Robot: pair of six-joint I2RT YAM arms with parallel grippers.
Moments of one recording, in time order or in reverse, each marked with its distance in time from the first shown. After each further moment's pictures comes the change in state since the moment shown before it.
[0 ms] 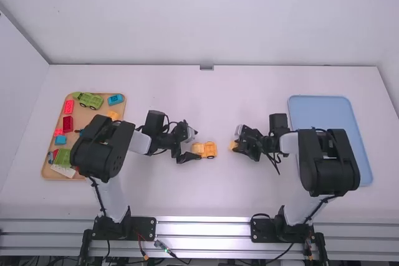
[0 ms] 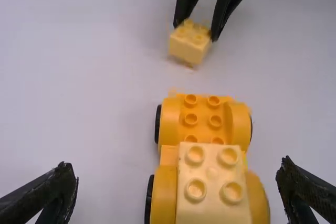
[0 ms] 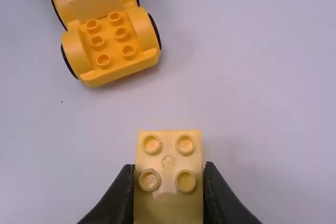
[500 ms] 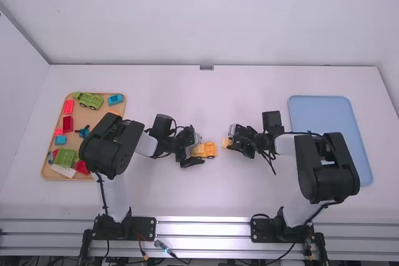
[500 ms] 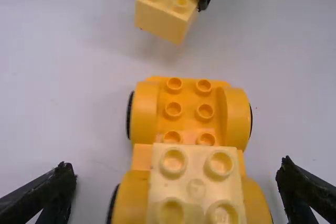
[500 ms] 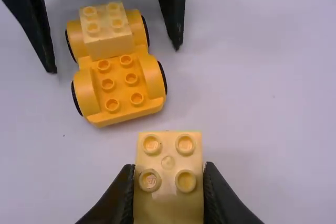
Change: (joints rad) left arm -0.076 0.057 0.001 0.025 -0.085 -0.011; right arm 0.084 -0.047 0.000 0.054 0.010 0.001
